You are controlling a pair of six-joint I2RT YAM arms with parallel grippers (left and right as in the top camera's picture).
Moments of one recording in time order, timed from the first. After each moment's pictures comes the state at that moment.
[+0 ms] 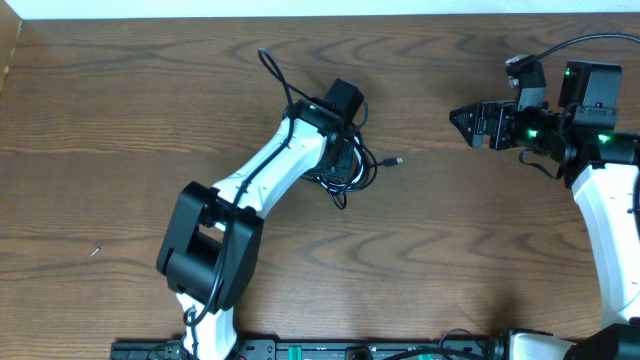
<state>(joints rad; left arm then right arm) -0.53 1.98 1.48 -0.92 -0.01 -0.36 -0.09 1.44 1.22 -0.64 -0.60 -0.01</state>
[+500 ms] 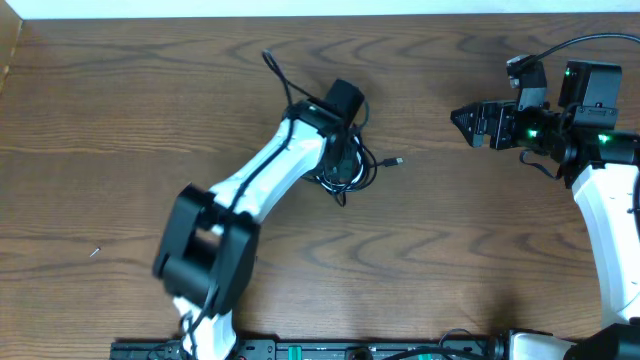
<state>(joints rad) -0.54 1.94 1.48 -0.90 0.04 -0.31 -0.09 1.44 1.22 -0.64 -0.58 -0.01</state>
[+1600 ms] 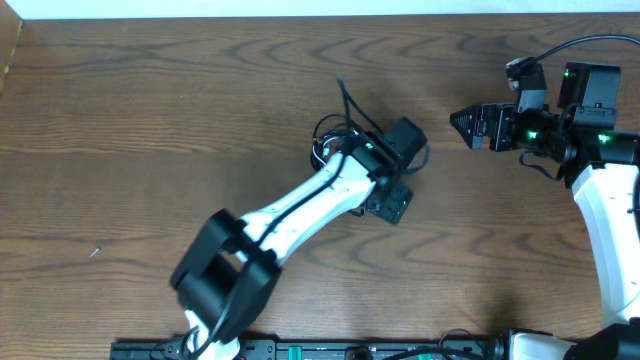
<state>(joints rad) -0.79 1.91 1.48 -0.93 0.09 -0.25 -0.09 1.44 1.22 -0.67 -0.57 -0.01</state>
